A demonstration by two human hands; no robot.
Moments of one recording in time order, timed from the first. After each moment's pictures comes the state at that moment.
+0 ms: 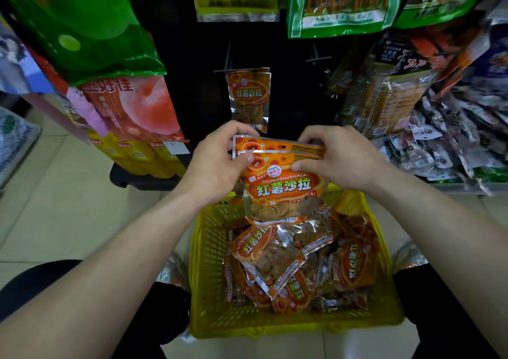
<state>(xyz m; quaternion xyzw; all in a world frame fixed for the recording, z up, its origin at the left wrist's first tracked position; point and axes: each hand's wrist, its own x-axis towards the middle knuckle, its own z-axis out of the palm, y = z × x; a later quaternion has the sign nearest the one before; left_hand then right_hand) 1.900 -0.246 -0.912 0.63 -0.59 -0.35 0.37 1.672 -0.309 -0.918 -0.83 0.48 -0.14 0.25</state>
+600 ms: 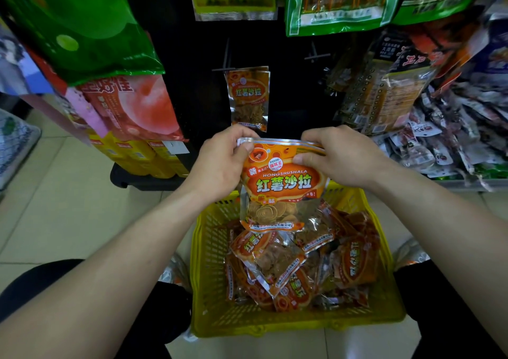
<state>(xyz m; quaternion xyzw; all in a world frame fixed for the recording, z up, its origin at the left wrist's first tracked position) 1.893 -0.253 -0.915 0.65 -0.61 -0.32 0.33 1.669 -0.314 -0.922 -0.85 0.47 -0.10 0.23</state>
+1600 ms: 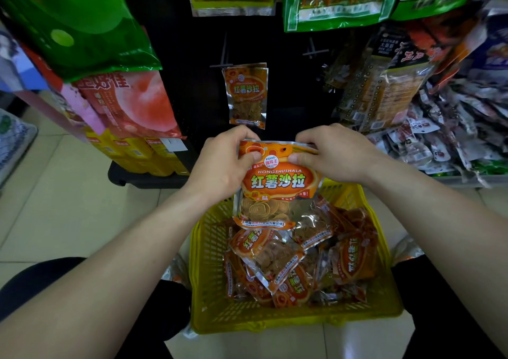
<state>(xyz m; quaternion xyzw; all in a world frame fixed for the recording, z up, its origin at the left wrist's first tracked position) 1.892 -0.254 -0.926 0.66 -0.65 -0.26 0.28 1.674 -0.319 -0.927 -0.87 0.44 -0.08 0.21</state>
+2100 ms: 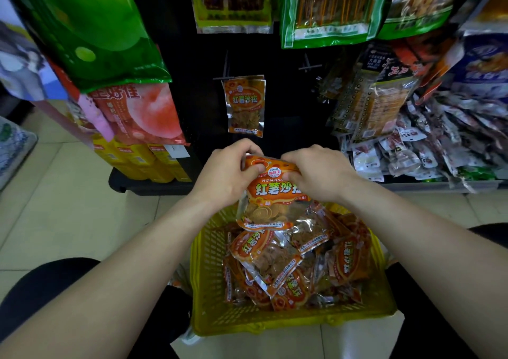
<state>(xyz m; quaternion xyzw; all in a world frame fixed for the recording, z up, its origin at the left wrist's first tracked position) 1.898 -0.248 -0.937 0.64 -0.68 -0.24 0.28 1.694 -0.292 -0.934 -0.87 0.46 -0.06 0.15</state>
